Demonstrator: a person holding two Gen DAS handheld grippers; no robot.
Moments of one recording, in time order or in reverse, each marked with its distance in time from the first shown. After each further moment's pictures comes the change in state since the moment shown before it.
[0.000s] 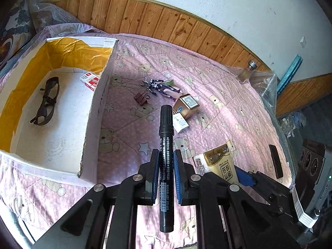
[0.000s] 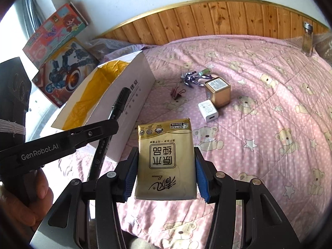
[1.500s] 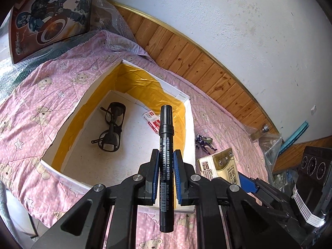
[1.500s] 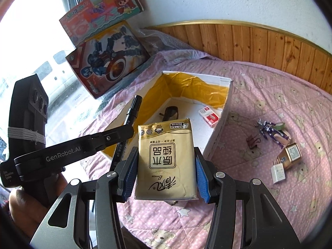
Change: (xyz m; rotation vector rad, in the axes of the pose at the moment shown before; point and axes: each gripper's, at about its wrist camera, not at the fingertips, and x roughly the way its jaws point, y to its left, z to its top) left arm -0.082 0.156 0.040 -0.289 -0.217 0.001; right arm 0.052 0.159 0.087 -0.263 0.035 0.161
